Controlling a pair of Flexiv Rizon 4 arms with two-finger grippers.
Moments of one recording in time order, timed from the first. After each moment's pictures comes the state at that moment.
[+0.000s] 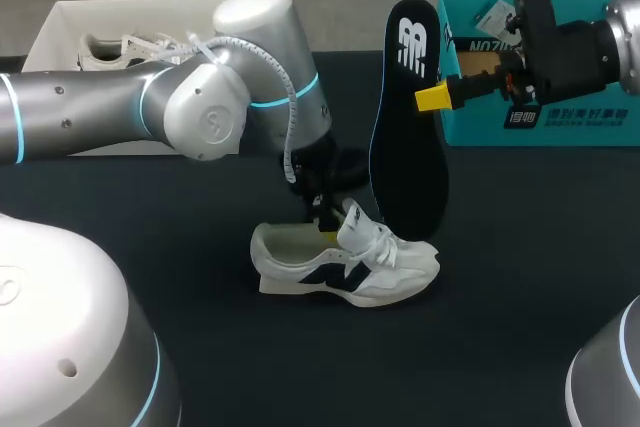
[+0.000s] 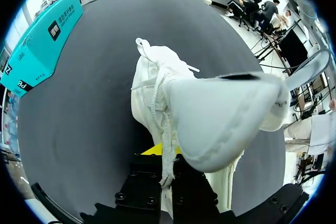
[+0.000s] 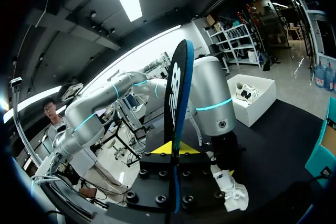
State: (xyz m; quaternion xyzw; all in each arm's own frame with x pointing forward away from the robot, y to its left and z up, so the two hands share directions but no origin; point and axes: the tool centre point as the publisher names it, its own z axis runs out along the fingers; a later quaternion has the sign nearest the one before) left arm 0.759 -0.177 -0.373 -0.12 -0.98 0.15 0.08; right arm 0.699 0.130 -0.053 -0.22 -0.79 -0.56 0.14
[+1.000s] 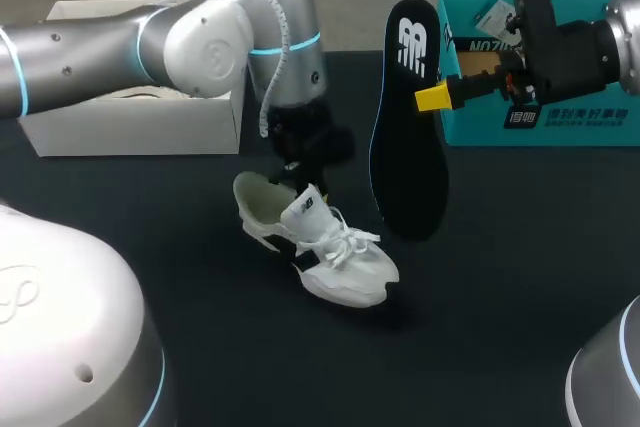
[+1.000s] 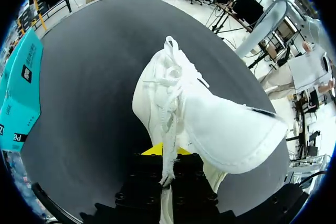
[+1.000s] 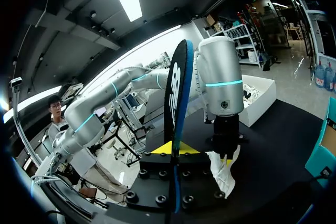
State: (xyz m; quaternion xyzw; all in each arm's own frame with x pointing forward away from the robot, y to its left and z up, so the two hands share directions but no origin) left arm 0.778 -0.146 -0.334 -0.34 -0.92 0.13 0.14; right arm 0.699 0.130 -0.053 -0.22 -0.79 -0.56 0.14
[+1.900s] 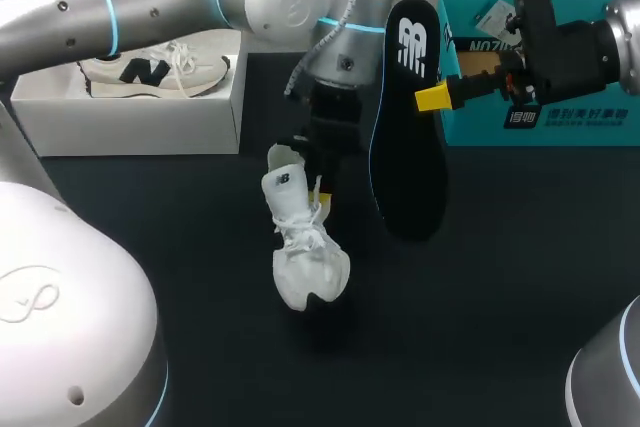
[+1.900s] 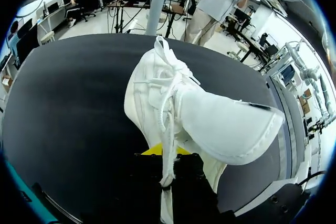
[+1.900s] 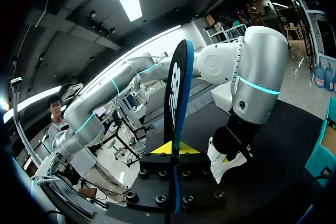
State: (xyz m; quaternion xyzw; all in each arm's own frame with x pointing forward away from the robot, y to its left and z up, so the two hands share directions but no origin) left arm 0.783 -0.149 -0.323 -0.66 -0.70 0.09 0.25; right arm 0.699 0.130 -0.053 -0.22 -0.79 -0.56 0.14
